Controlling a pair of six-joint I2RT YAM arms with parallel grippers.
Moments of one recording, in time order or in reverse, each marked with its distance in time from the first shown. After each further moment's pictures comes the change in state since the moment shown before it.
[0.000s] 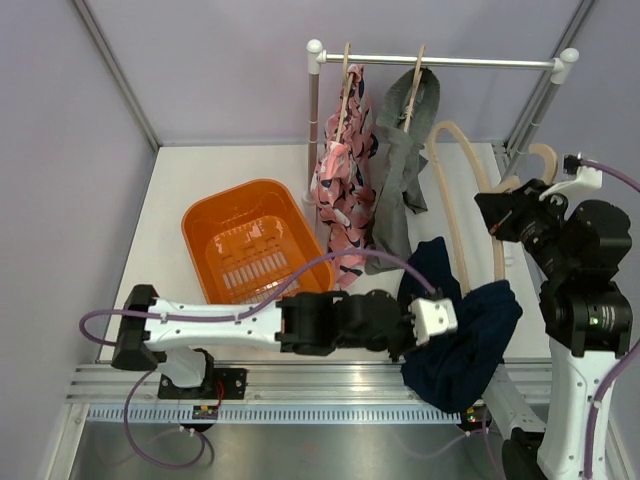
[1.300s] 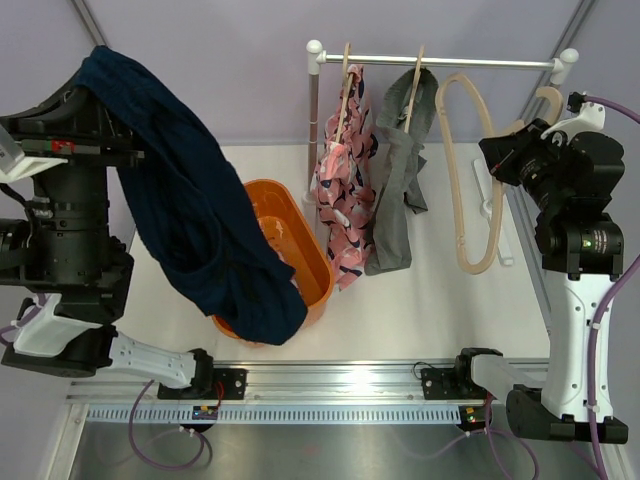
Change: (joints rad) left arm -0.073 -0.438 0.450 0.864 -0.731 1.218; right arm 0.000 0.314 0.184 0.191 0.092 0.046
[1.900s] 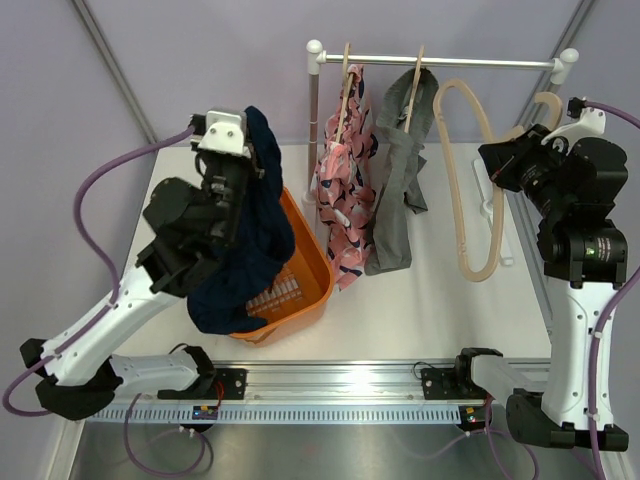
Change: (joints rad) left arm 0.591 -0.049 -0.448 -0.436 0.140 -0.698; right arm 0.000 -0.021 0.000 -0.038 -0.020 -0.008
